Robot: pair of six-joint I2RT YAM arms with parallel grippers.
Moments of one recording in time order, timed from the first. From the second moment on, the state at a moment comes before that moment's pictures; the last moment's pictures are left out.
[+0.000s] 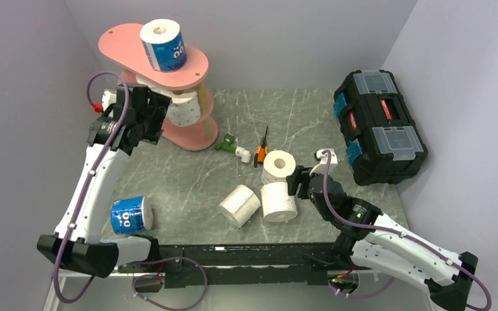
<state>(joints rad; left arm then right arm) -0.21 1.27 1.51 -0.92 -0.26 -1.36 0.93 0.65 0.60 -0.42 0.59 0.57</state>
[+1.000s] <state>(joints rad) -0.21 0.62 0.78 -0.45 -0.16 -0.46 0.93 0.67 0.60 -0.42 0.59 0.57</state>
